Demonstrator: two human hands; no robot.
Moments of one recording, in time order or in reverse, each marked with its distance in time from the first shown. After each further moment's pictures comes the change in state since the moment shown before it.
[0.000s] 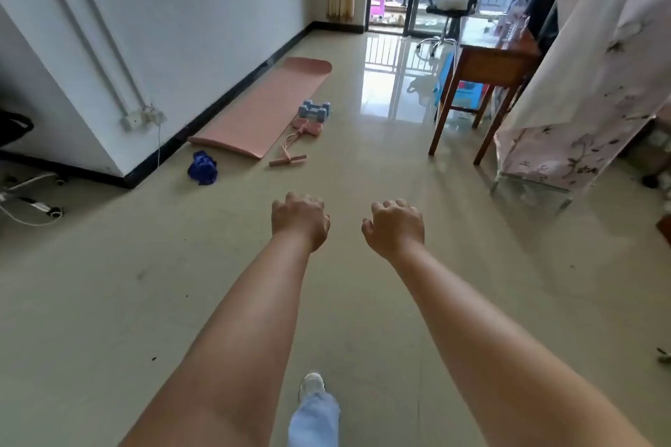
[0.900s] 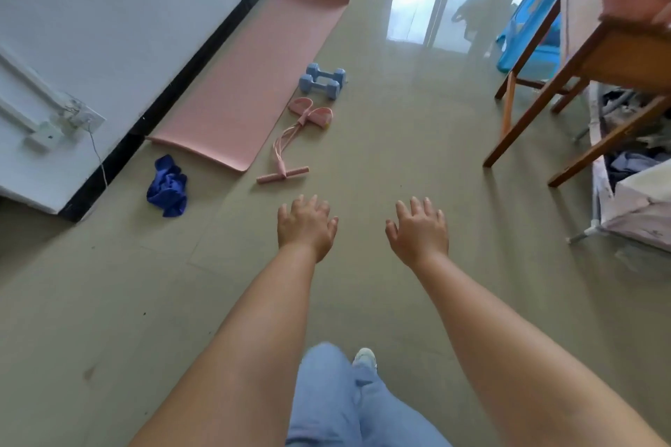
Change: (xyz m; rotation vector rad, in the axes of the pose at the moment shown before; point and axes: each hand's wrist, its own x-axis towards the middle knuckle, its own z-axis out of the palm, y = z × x) left_hand 0.710 -0.039 0.025 -0.066 -0.283 -0.047; right_hand 0.714 0.064 0.035 0.055 -0.307 0.087
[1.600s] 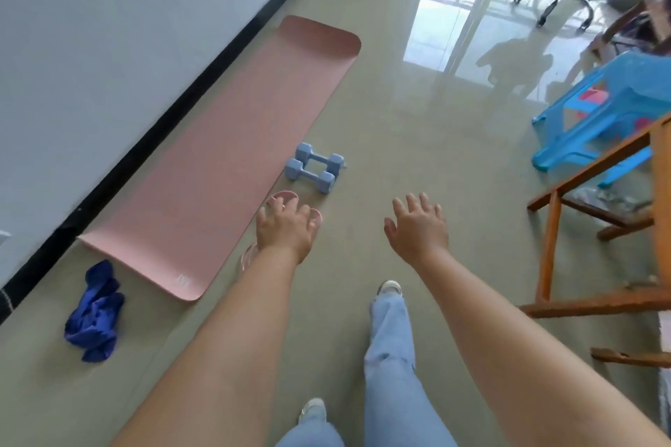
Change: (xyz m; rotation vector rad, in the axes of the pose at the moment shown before) left_hand 0.613 -0.013 -0.223 -0.018 0.030 -0.124; right_hand 0.630 -0.025 -0.241 -0.100 -0.008 -0.109
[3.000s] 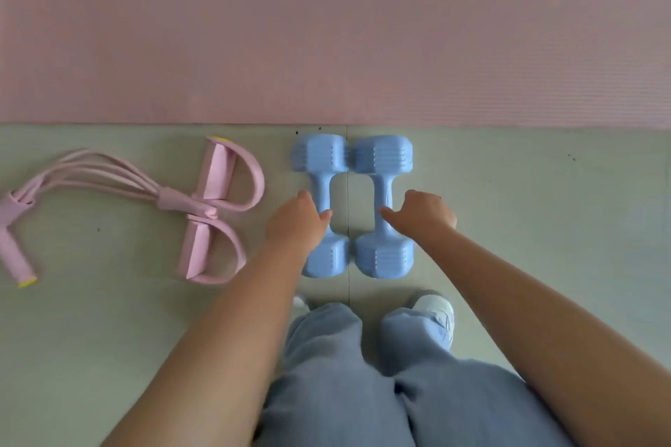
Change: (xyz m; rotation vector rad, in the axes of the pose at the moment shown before) left_hand 0.731 -0.020 0.373 -0.984 -0.484 -1.157; right_hand 0.885 -0.145 0.321 -0.575 -0.661 -0.609
